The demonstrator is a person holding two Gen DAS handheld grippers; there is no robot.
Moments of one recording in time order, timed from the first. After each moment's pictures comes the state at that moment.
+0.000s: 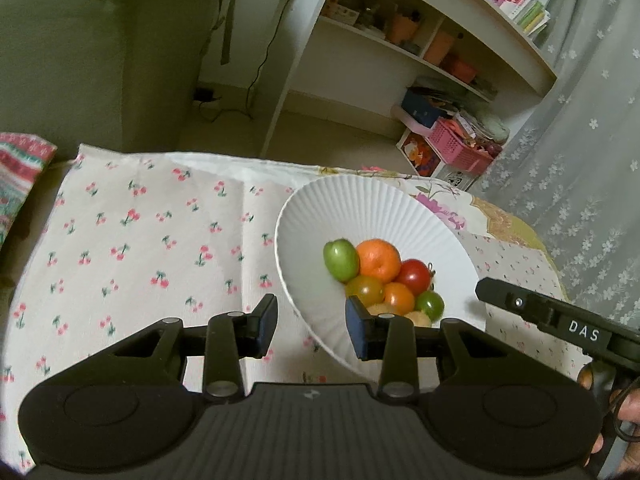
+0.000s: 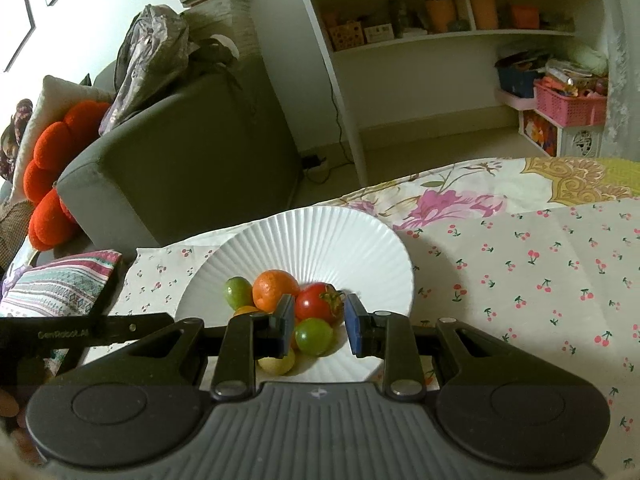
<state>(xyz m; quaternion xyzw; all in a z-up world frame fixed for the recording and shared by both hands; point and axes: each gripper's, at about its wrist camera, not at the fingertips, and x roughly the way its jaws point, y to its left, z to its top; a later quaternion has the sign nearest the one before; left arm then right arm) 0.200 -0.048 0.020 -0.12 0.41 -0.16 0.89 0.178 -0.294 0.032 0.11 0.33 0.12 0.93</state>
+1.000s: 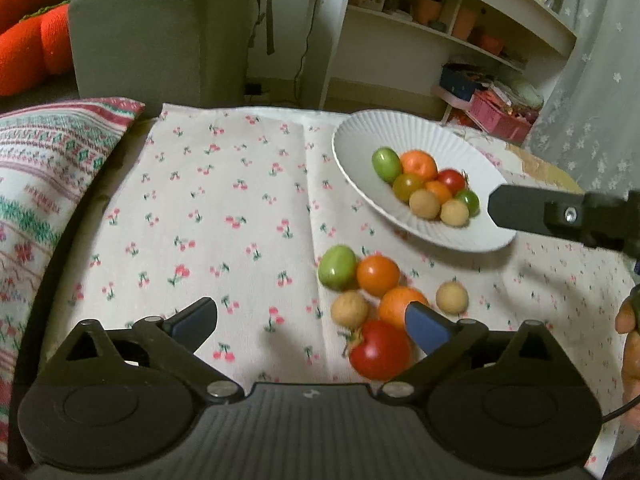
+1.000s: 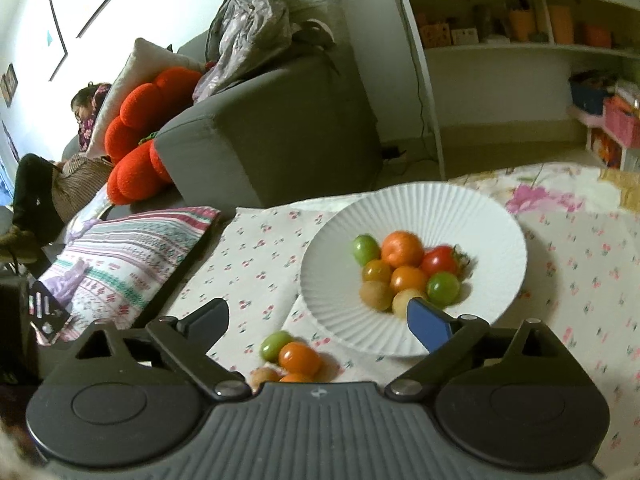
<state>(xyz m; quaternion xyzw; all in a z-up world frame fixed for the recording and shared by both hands) 0.114 -0.037 0.000 -0.05 0.41 -0.09 0.91 0.130 -0.244 0.041 0.10 0.33 0.22 0.91</state>
